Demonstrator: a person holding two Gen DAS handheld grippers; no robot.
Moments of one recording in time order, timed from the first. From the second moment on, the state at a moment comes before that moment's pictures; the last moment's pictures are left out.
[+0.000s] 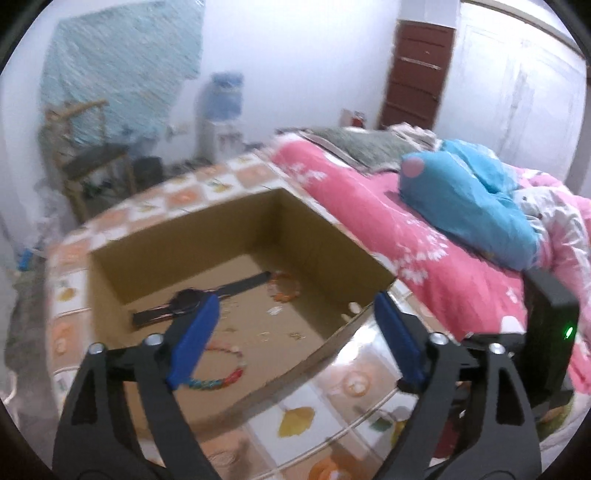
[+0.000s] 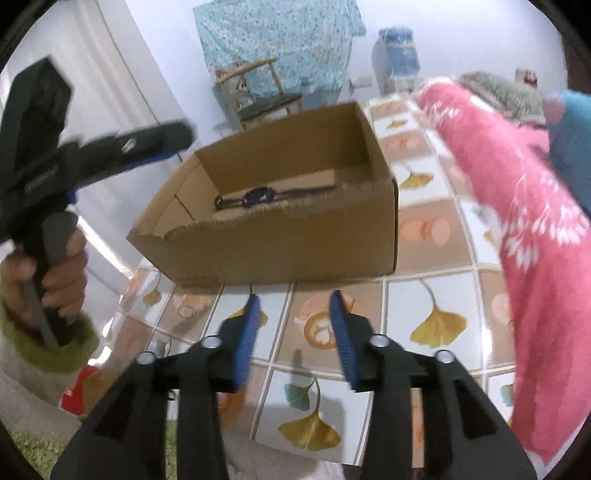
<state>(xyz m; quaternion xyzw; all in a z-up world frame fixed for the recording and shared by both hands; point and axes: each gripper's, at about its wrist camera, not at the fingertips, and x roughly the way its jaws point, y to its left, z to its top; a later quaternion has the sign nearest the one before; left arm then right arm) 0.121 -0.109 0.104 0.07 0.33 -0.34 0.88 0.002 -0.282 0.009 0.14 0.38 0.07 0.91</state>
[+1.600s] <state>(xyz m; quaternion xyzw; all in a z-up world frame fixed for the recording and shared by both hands) 0.107 -0.042 0.055 0.02 0.43 -0.01 0.90 0.066 -0.219 0.038 0.03 0.44 -0.06 0.90</state>
